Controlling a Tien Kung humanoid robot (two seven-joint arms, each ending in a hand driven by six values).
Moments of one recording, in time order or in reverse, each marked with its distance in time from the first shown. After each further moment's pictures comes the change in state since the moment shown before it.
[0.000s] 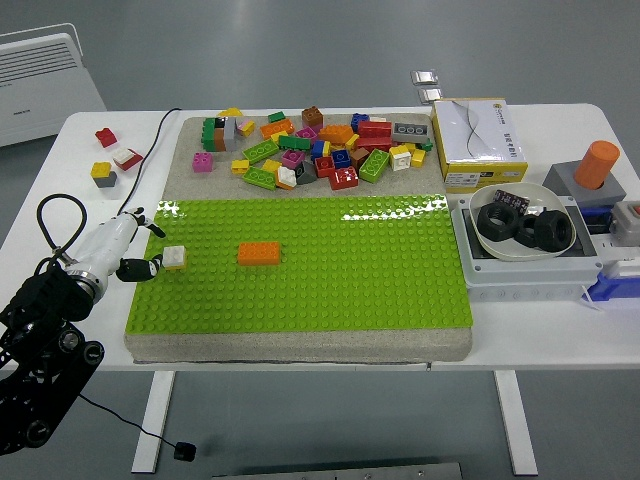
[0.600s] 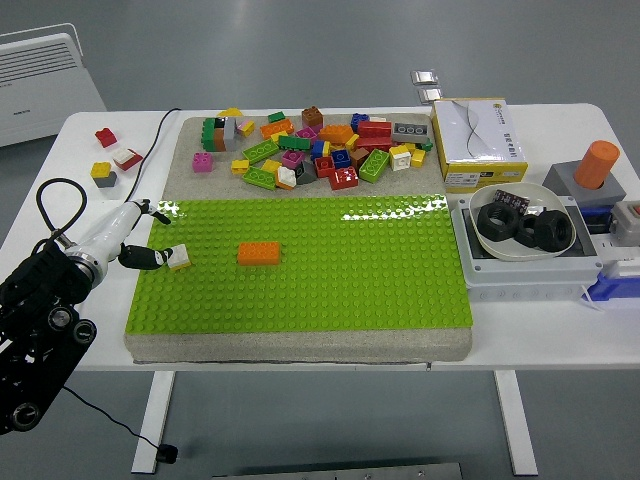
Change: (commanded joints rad) left arm -0.034 0.019 -0.019 -0.071 -0.103 -0.094 0.056; right arm 0.005 -0.007 0.012 0.000 -0.014 0.003 0.003
